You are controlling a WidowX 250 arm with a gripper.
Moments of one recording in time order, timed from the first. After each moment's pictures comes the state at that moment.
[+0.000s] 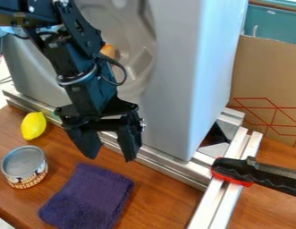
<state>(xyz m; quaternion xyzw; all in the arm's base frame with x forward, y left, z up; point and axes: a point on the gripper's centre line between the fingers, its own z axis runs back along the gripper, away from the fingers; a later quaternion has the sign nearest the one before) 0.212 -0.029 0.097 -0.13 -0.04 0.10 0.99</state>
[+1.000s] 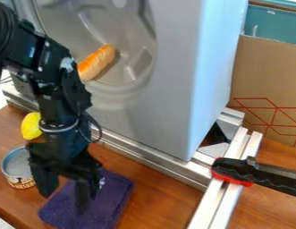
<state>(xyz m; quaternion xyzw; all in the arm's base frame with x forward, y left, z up) 0.171 0.014 0.035 -0.01 0.08 0.05 1.00</state>
